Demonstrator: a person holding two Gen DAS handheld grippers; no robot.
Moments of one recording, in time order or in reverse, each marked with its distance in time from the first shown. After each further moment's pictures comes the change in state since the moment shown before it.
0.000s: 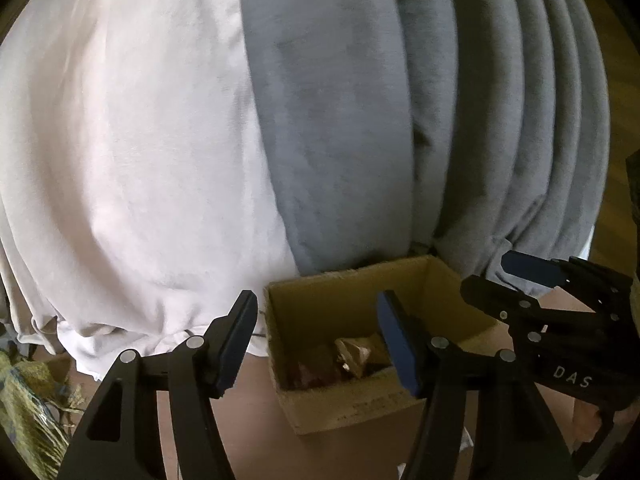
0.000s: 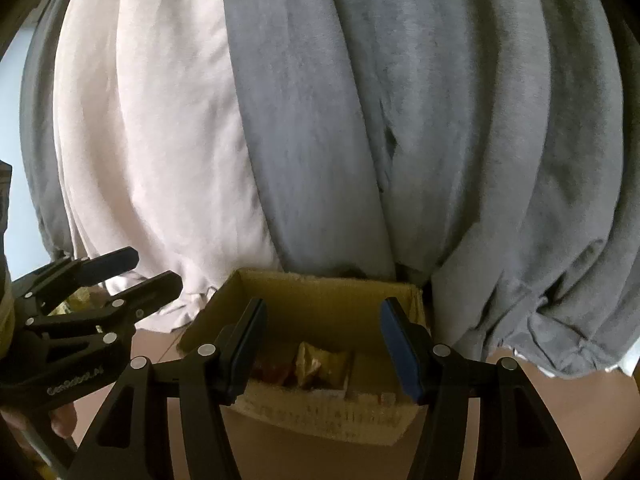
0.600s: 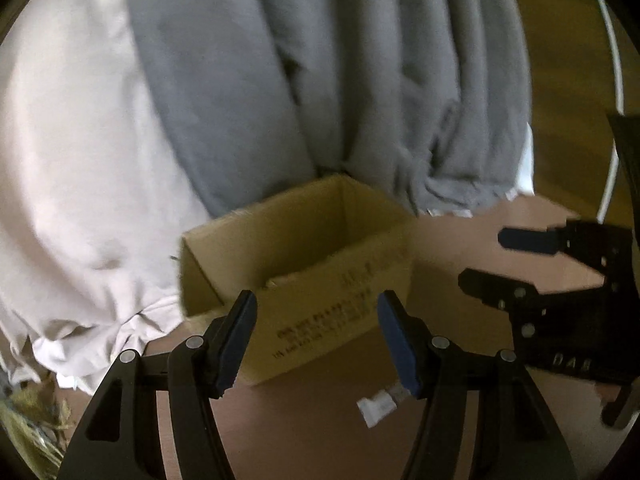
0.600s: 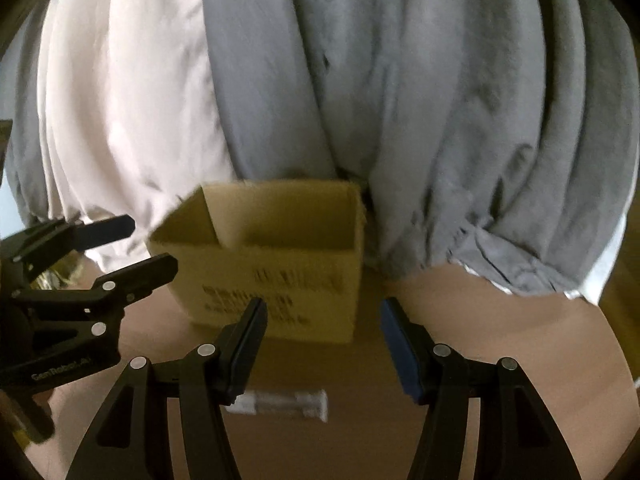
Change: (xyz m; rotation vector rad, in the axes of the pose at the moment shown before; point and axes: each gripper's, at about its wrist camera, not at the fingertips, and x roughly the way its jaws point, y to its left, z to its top) left arm -0.003 -0.063 -0.066 0.254 0.114 -0.166; right arm -0.050 -0.020 -0.088 0.034 0.133 -0.158
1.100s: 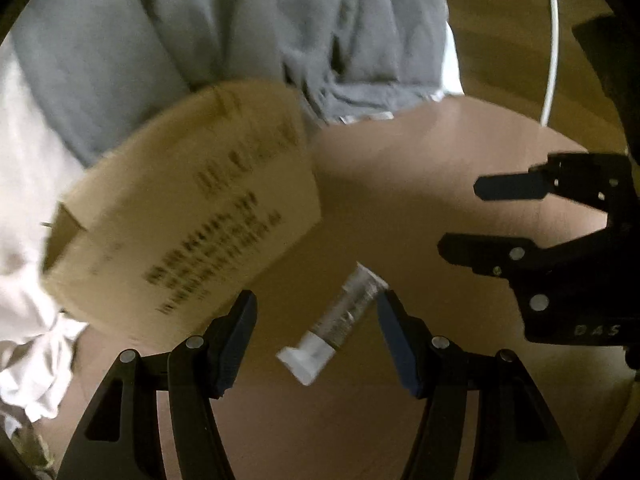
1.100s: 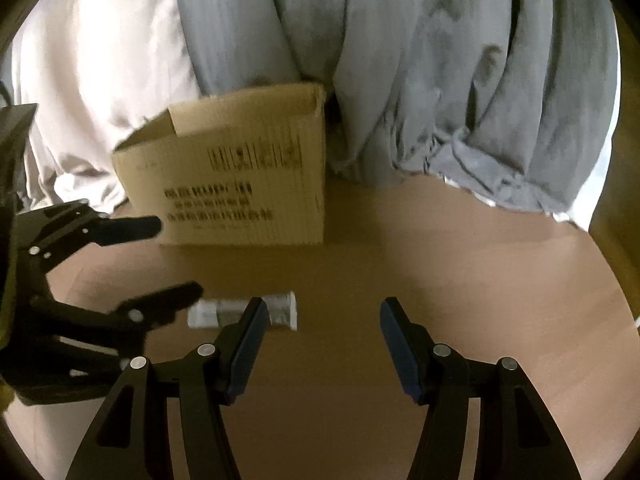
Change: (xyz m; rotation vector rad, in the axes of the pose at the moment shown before) left arm 0.057 -0.054 -0.050 0.195 0.204 -0.237; right arm 0.015 -0.019 -0.069 0.059 0.191 -0.049
